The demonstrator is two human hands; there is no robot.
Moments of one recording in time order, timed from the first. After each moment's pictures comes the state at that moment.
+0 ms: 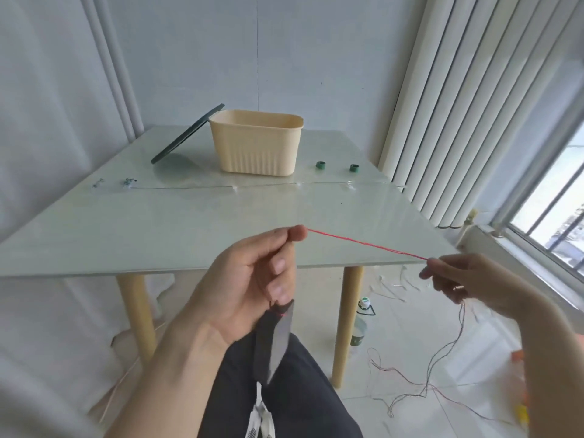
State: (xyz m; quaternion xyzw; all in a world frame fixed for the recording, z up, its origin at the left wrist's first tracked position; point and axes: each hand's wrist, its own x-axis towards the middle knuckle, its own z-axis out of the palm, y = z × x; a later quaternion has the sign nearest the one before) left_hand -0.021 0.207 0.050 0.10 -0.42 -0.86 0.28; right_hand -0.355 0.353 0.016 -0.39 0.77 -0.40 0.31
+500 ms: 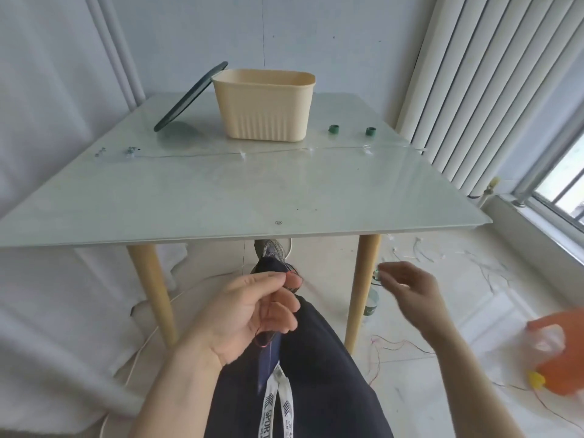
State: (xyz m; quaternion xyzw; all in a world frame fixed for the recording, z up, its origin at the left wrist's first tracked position) left_hand 0.008 0.210 -0.033 0.30 -0.46 -0.80 0.21; right_hand -0.255 0.316 -0.102 -0.34 0.74 -0.54 0.22
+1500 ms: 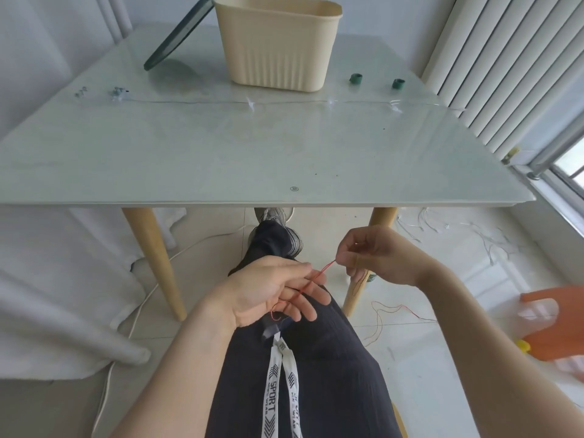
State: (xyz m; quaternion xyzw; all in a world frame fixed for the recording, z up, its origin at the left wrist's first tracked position) left_hand -0.002 0.173 -0.080 0.29 -0.54 -0.79 0.01; right_hand -0.234 0.254 -0.071 -0.55 0.65 -0.31 0.42
